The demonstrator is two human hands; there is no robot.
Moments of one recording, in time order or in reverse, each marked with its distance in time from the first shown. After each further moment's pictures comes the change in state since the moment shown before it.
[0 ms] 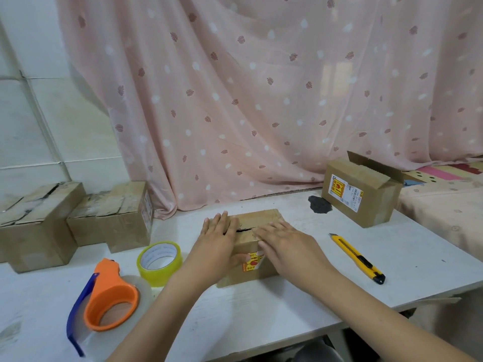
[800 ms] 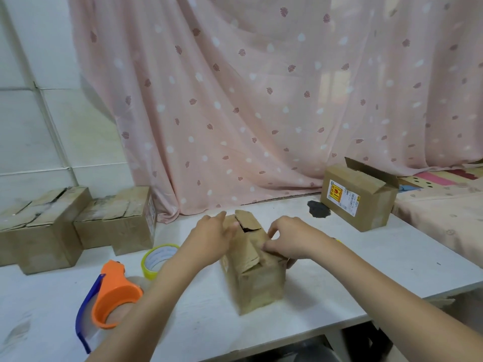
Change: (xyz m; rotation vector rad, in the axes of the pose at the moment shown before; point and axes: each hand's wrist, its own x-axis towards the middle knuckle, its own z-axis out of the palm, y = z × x) left_hand 0.002 -0.011 -0.032 -0.348 0.089 -0.208; right_hand 0.023 -0.004 -0.051 0.430 -0.402 0.403
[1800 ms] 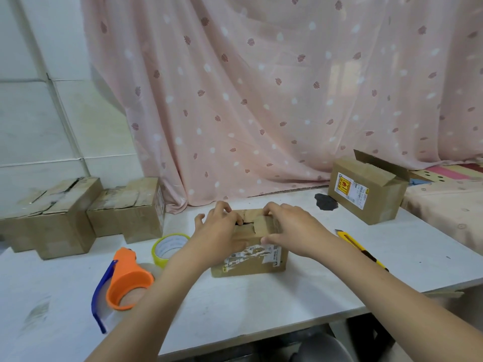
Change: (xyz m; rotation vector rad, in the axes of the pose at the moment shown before) left_hand -0.022 0.003 -0.001 0.207 -0.025 0.129; right_hand 0.015 0.012 0.020 -0.229 0.258 -0.300
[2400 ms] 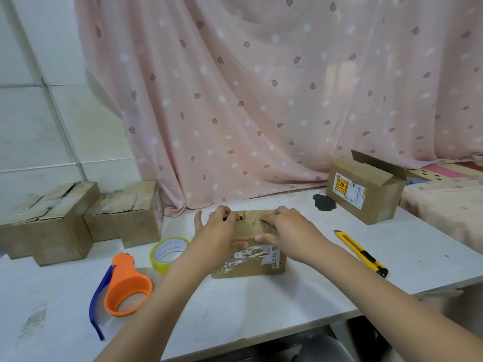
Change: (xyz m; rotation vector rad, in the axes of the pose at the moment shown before) left_hand 0.005 -0.001 0.008 0.053 0.048 0.023; right_hand -0.003 -0.008 0.004 -0.050 -0.012 0.038
